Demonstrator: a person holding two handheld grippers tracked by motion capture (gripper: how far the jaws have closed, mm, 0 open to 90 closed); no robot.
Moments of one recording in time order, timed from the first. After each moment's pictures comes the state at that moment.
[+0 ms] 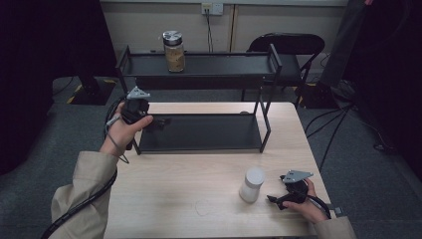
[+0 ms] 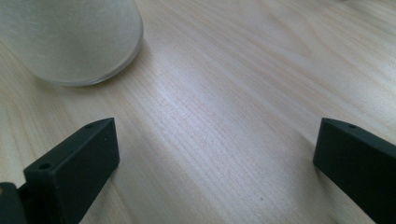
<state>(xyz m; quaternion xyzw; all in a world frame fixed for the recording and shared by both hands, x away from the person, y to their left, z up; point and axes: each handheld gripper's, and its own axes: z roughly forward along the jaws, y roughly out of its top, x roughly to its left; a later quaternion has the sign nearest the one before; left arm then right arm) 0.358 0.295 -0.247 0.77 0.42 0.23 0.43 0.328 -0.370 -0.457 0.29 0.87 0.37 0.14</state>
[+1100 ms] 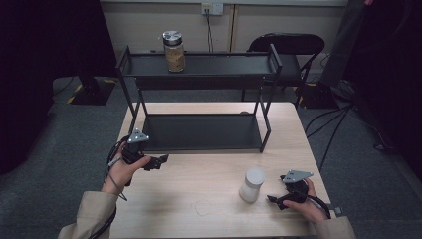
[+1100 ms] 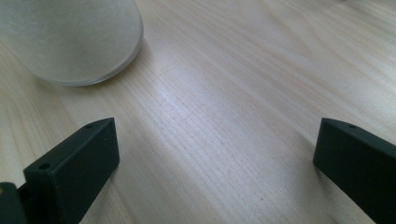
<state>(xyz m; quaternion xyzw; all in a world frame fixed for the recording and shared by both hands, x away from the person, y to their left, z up) 0.319 0.312 -0.350 0.78 0.43 0.19 0.41 0.328 -0.370 -0.457 0.29 0.87 0.37 0.14</state>
